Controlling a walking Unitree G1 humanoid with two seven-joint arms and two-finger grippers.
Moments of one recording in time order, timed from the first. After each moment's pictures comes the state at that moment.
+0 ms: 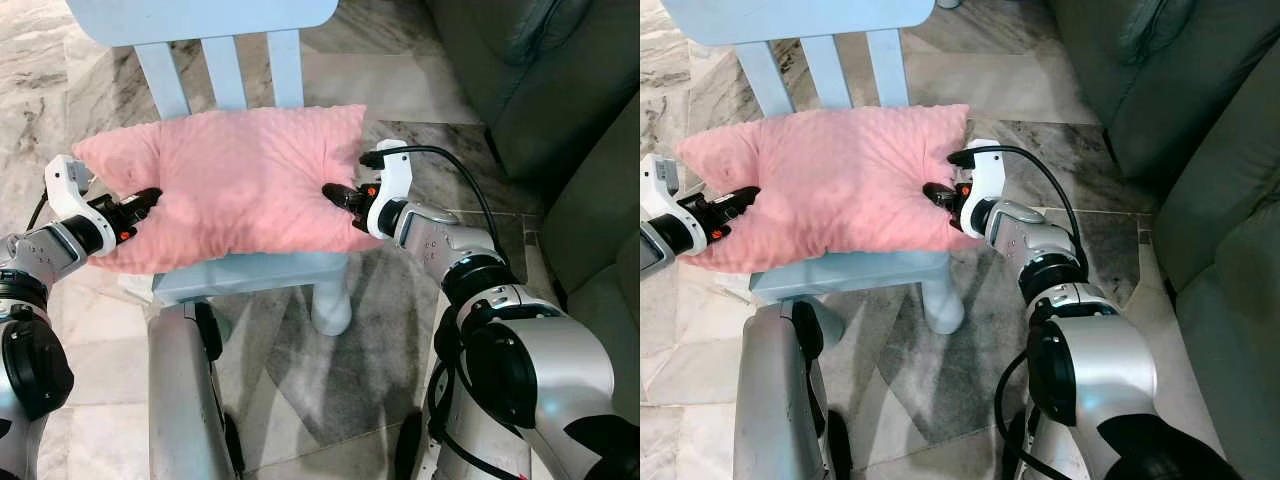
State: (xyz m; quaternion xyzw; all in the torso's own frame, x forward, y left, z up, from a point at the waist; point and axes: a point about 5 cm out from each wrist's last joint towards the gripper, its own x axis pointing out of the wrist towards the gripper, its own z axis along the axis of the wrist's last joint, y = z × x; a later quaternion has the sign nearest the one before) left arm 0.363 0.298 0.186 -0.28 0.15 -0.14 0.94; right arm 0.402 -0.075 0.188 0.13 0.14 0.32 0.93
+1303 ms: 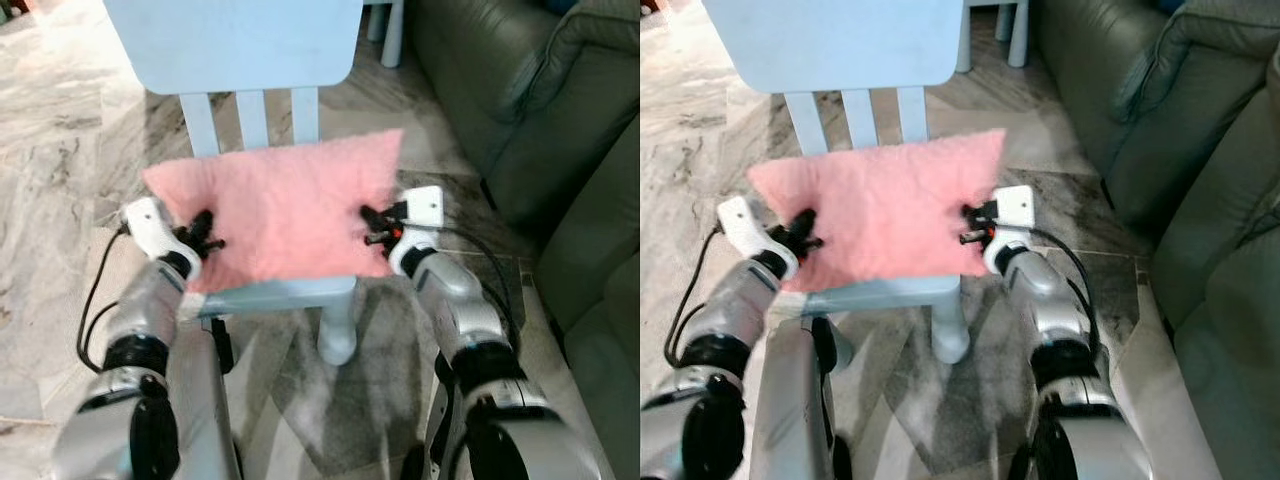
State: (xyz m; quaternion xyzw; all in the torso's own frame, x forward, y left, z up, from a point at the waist) left arm 0.370 0.202 0.122 -0.22 0.05 -0.04 0.97; right arm 0.368 -0.113 0.141 0.04 0.01 0.19 0.98
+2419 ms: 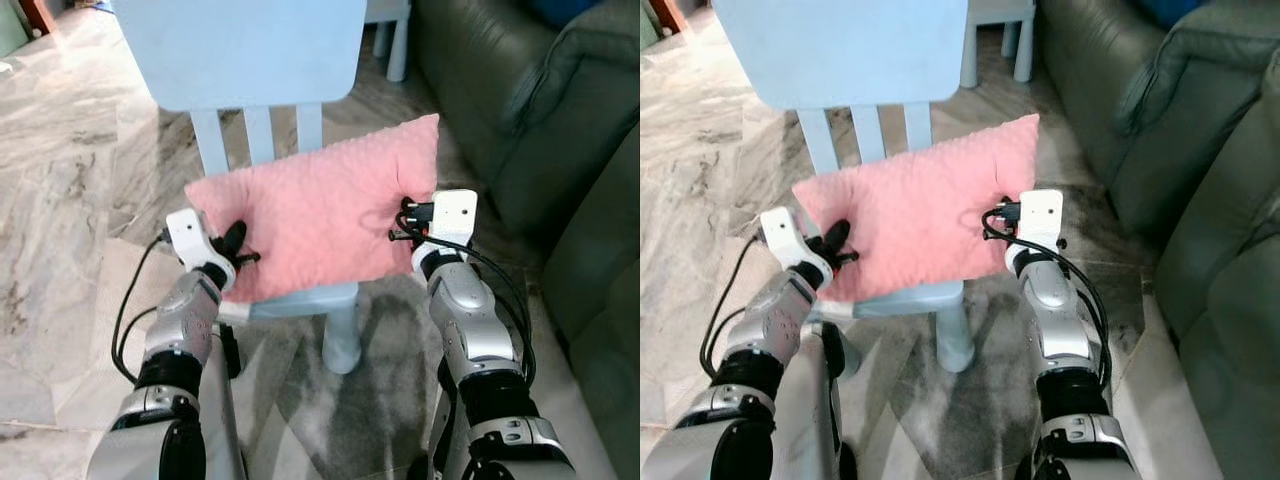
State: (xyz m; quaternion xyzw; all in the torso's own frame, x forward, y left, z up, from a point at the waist) left arm 0.363 0.160 0.108 -0.21 0.07 -0.07 0.97; right arm 0.355 -0.130 0.152 0.01 -0.04 0.06 1.00
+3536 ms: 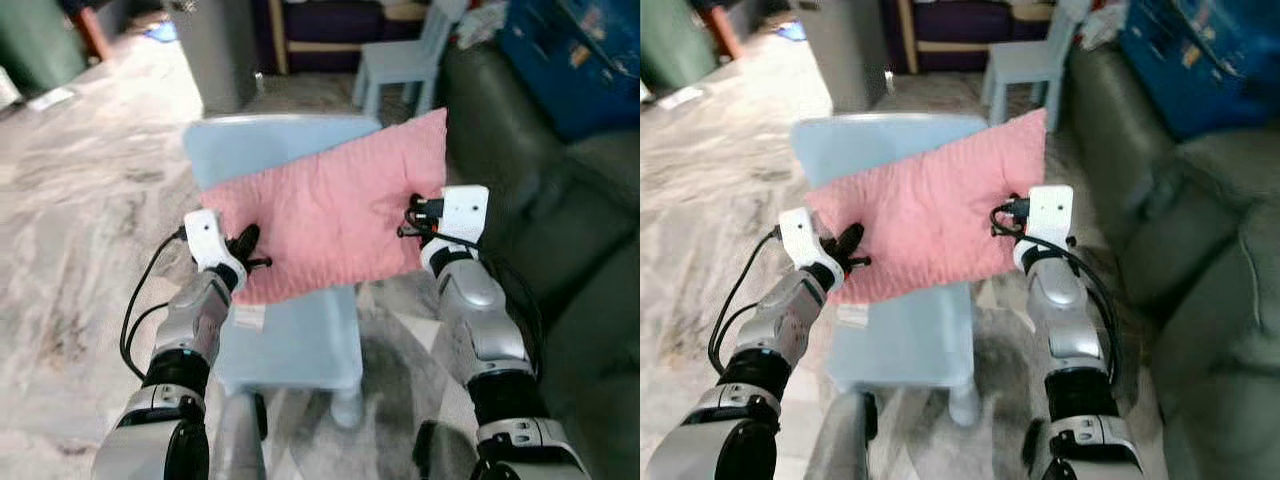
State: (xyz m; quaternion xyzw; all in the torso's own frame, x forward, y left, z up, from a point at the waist) left arm 0.365 0.147 0.108 -0.17 0.08 -0.10 0.98; right arm 0.355 -0.139 0.158 0.00 -0.04 0.05 1.00
